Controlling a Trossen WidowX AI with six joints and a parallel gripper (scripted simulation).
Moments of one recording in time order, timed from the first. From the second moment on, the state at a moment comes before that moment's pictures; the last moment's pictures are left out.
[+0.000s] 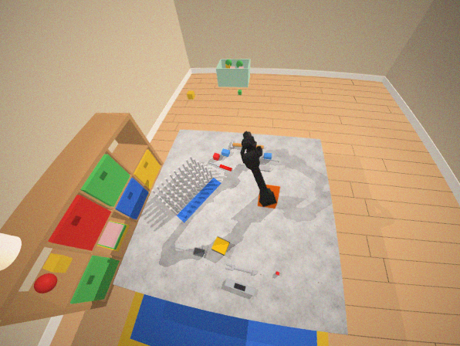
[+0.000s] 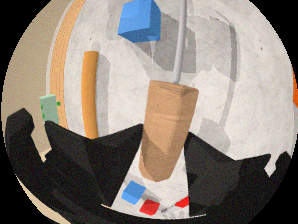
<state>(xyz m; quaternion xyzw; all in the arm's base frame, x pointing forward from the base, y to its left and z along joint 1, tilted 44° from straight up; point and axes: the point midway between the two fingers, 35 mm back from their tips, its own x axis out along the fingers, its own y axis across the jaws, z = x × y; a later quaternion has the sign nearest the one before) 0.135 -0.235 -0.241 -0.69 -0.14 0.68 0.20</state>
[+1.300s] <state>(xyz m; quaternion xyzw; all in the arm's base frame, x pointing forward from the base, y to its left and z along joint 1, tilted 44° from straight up) 0.139 -0.211 -0.271 -0.70 -0.14 0.68 0.19</state>
